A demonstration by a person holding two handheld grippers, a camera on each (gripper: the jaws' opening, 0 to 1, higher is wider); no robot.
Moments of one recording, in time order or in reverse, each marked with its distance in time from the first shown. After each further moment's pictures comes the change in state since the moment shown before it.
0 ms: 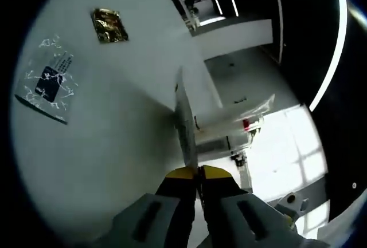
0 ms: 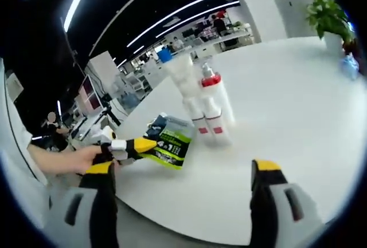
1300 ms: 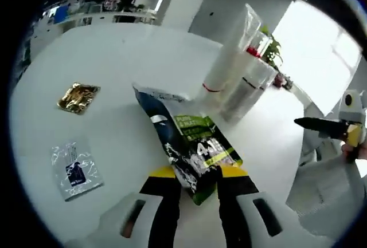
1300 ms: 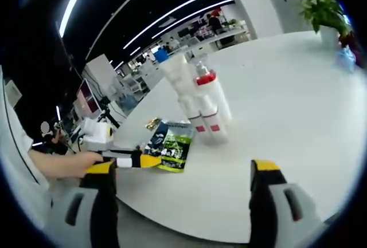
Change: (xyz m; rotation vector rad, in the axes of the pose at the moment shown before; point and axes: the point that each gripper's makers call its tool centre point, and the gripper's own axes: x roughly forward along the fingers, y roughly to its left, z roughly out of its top) left arm -0.012 0.037 -0.005 0.803 0.240 0.328; right arm 0.000 -0.003 -0.002 0.038 0.005 -0.009
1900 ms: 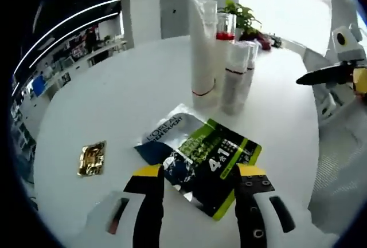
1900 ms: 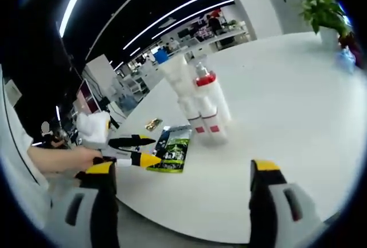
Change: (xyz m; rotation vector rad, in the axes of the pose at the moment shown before) left arm 0.010 0.009 0.025 0.459 0.031 0.051; right arm -0.001 -0.001 0.002 -0.006 -0.007 -0.004
